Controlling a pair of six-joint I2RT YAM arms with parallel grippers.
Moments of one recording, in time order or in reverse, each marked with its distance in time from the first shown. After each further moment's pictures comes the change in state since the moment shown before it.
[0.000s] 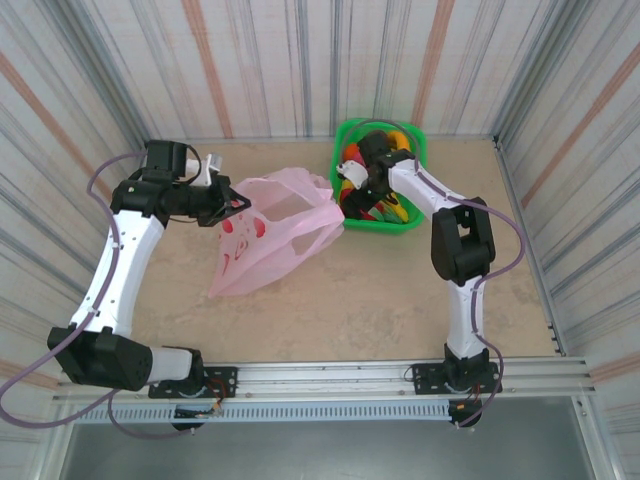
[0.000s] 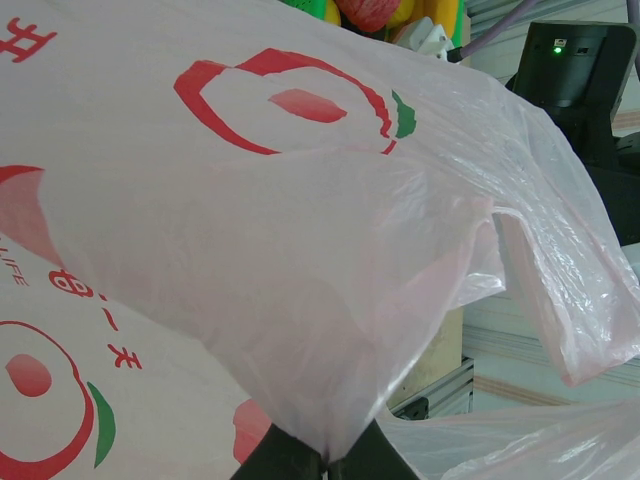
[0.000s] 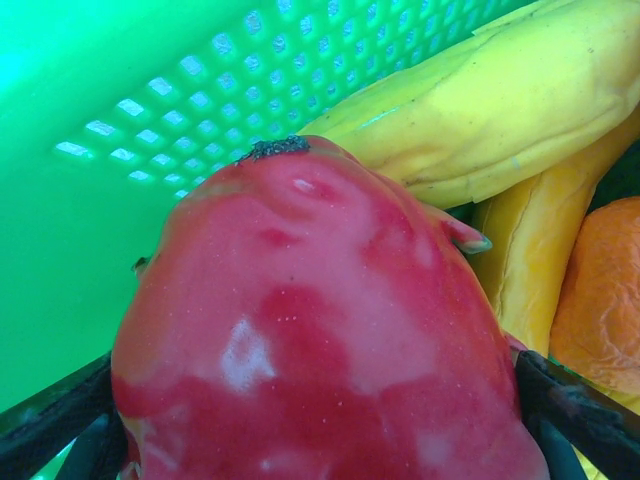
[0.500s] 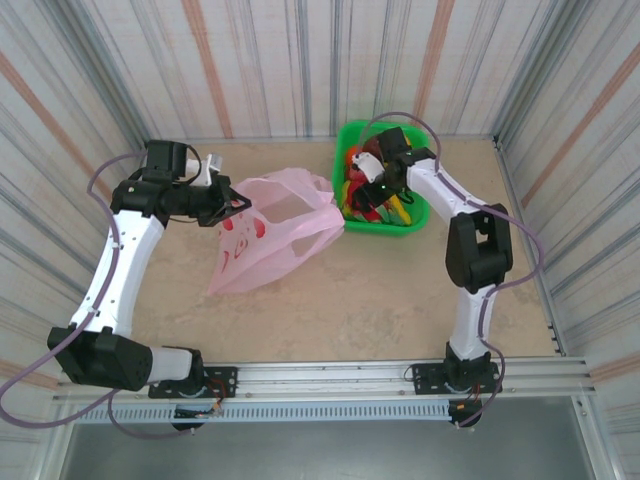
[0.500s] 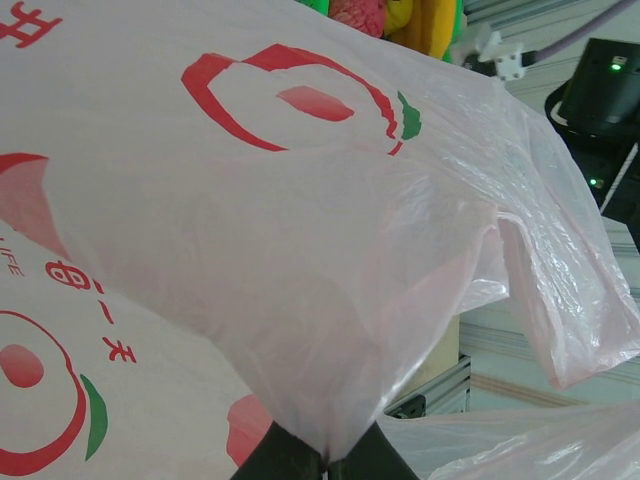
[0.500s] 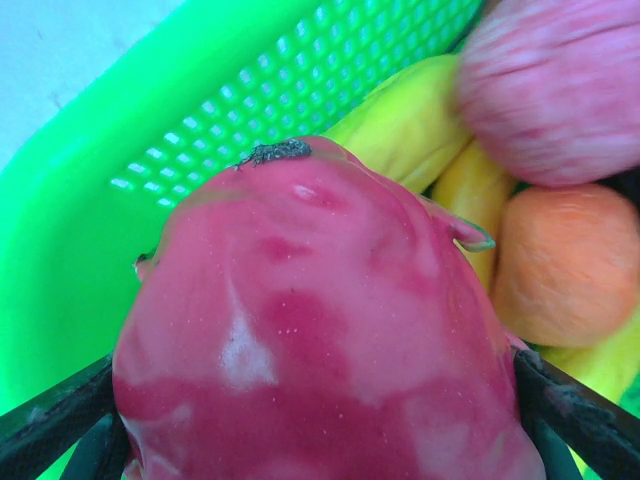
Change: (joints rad) left arm 0.000 0.000 0.000 0.000 0.008 -0.001; right arm -0.079 -0.146 -0.105 0.056 -0.117 0.075
